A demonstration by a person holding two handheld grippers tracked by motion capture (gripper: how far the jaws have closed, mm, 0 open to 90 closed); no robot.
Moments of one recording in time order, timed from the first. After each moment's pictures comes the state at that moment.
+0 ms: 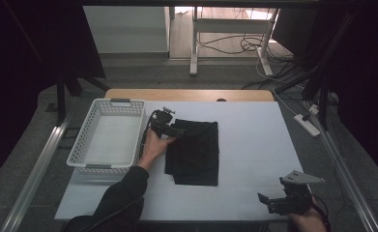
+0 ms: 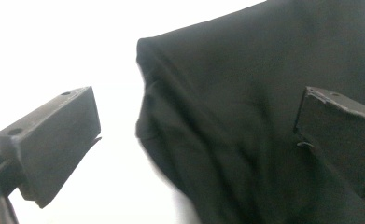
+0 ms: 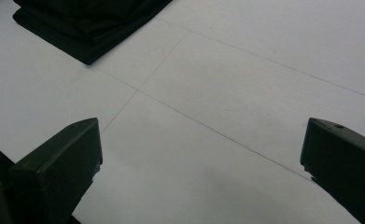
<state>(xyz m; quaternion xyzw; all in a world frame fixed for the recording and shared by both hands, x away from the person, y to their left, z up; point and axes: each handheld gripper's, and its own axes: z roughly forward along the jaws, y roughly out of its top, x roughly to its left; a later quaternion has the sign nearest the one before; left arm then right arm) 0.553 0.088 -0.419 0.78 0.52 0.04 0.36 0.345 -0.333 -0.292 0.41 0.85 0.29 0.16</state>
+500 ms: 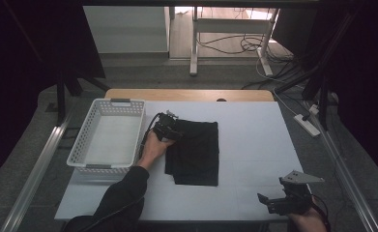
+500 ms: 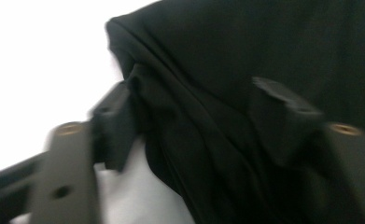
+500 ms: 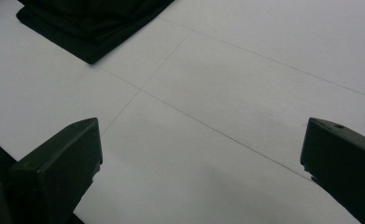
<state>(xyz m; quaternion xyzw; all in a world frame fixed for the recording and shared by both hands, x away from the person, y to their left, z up) 0.545 0.079 -0.421 0.81 0.46 0.04 0.36 0.345 -0.333 -0.292 0.40 0.85 0.29 0.15</state>
